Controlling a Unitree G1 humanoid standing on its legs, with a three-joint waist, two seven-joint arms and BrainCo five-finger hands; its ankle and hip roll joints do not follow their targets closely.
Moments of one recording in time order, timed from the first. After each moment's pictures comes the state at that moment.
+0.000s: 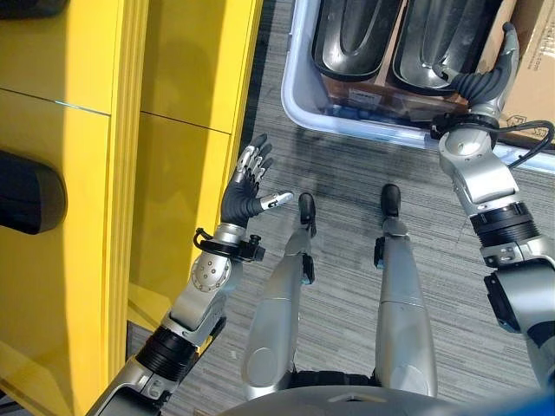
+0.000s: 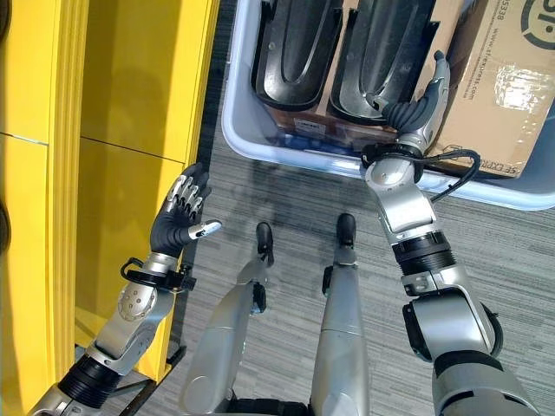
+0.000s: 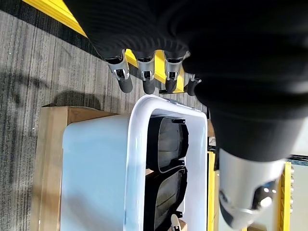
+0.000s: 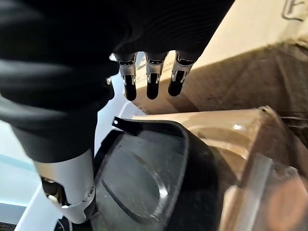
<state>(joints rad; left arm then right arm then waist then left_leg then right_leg) -0.14 0.45 -0.38 -0.11 -0.46 -0.36 0.20 -0.89 -0.54 0.21 0.38 0.19 0.30 -0.75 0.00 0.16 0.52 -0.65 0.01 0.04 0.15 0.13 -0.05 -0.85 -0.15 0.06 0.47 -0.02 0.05</state>
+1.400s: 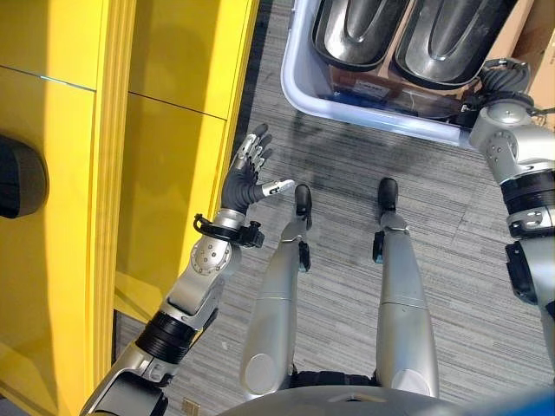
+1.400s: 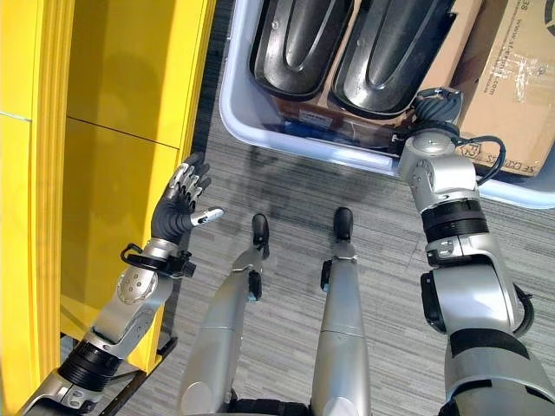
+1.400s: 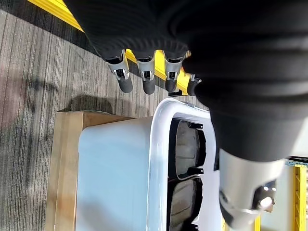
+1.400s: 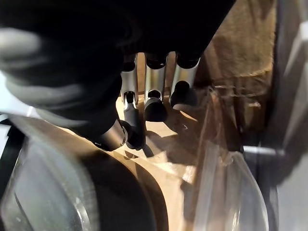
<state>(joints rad) -0.22 0.46 -0.35 -0.11 -0.46 -0.24 0.20 -1.08 -0.67 0.22 0.63 0.49 0.45 -0.57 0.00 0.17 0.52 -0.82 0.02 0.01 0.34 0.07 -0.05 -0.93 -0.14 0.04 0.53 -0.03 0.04</state>
